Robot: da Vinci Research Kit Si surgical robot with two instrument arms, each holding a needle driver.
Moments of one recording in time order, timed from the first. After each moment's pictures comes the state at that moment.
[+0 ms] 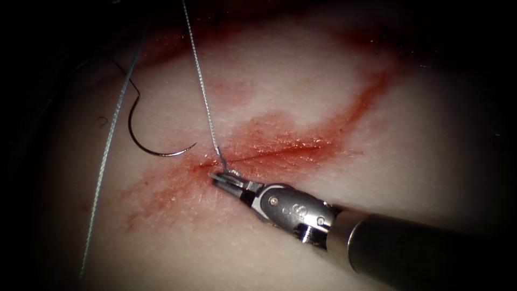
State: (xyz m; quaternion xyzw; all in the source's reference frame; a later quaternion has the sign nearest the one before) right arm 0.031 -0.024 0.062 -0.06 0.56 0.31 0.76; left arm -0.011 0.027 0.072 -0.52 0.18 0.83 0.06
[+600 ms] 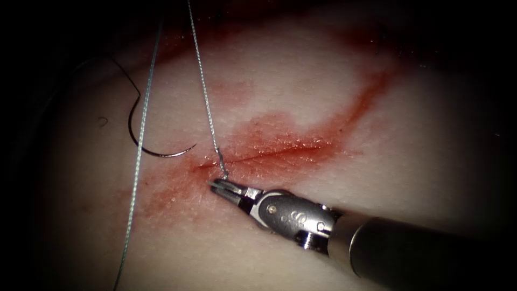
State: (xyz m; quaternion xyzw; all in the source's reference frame) right arm 0.032 -0.025 0.061 -0.06 0.56 0.28 0.77; left arm -0.011 0.032 0.072 -0.46 0.28 0.84 0.05
